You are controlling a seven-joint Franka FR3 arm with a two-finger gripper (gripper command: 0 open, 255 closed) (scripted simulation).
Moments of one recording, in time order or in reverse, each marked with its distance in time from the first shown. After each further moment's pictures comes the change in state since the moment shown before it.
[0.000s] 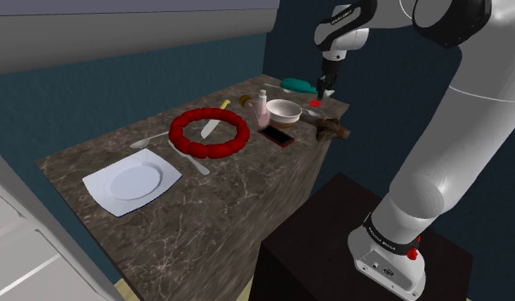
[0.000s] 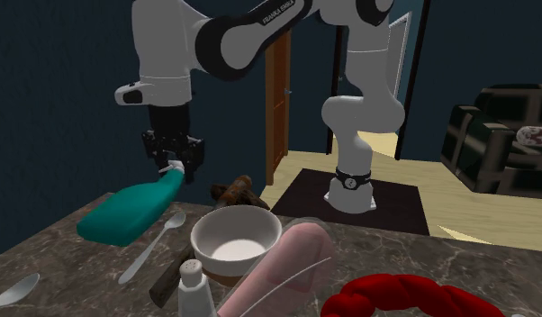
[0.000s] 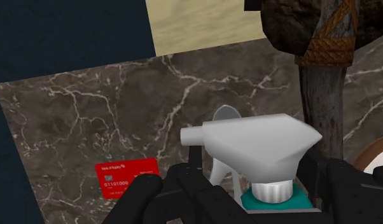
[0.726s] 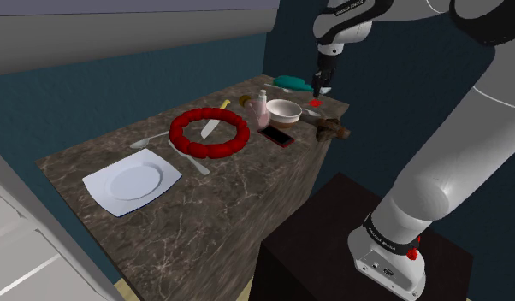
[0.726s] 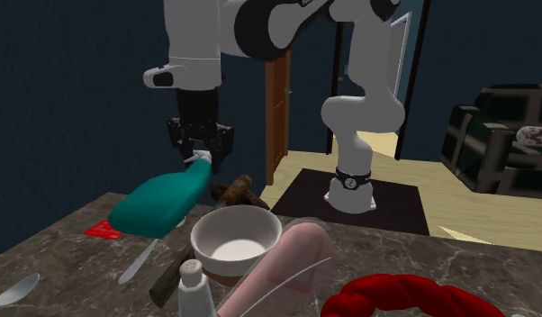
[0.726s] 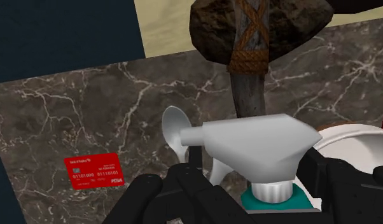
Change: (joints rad) arm 0.066 -0.166 0.046 -0.106 -0.081 -0.055 0.144
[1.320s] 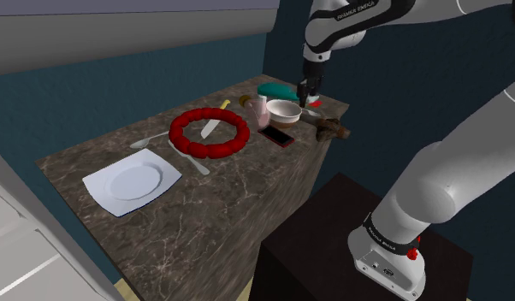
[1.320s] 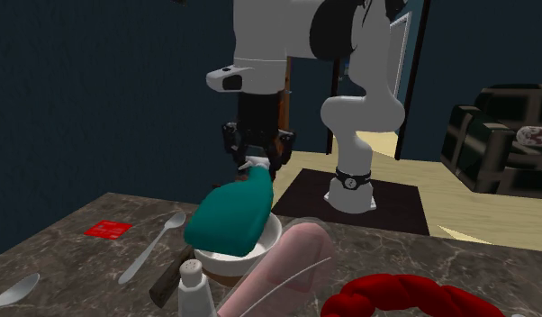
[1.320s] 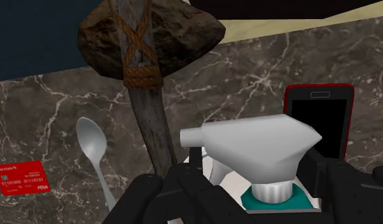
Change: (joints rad) arm 0.084 -0.192 0.129 -0.209 -0.055 0.003 0.246
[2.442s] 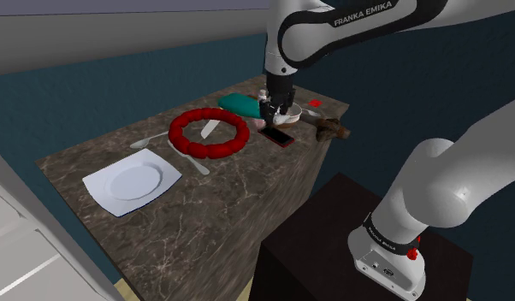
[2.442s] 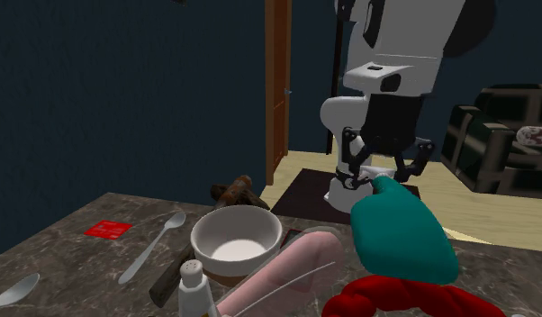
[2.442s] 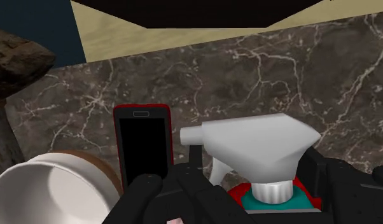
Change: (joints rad) arm 0.180 -0.135 0.288 -0.124 0.088 -0.048 0.418
